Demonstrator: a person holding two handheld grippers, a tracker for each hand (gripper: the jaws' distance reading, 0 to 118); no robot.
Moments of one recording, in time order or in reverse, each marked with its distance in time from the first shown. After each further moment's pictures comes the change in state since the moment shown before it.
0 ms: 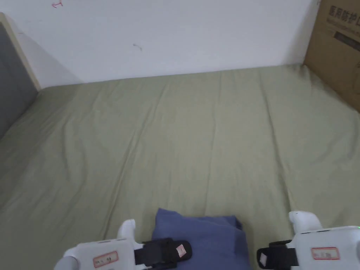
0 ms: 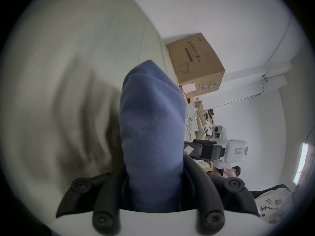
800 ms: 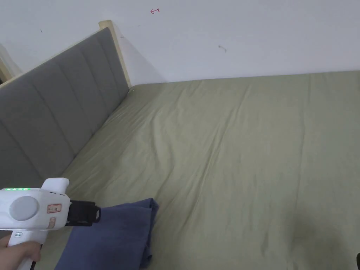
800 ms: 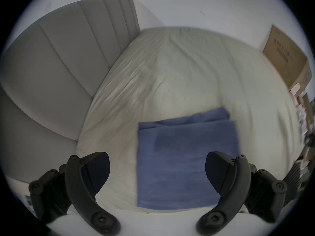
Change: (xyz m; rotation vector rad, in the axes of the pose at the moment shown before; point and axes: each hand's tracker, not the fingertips) left arm -0.029 0.069 0.280 0.179 1.050 -0.216; right arm -0.069 0.011 0.033 0.038 -0.023 0.049
